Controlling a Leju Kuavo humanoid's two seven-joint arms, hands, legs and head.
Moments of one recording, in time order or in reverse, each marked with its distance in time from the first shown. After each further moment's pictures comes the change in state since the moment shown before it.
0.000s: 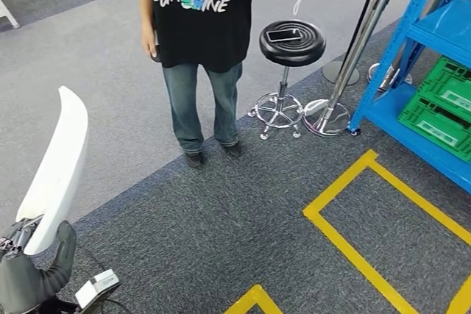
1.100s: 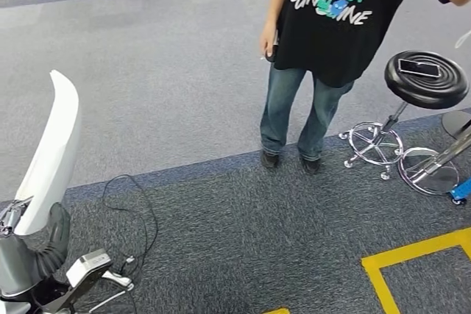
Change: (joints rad) left arm -0.076 0.066 -0.032 0.010 0.025 0.000 0.094; right arm -0.039 -0.028 -0.061 0.148 0.092 -0.197 -0.009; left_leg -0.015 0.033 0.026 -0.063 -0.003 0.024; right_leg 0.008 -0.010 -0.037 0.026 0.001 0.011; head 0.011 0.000
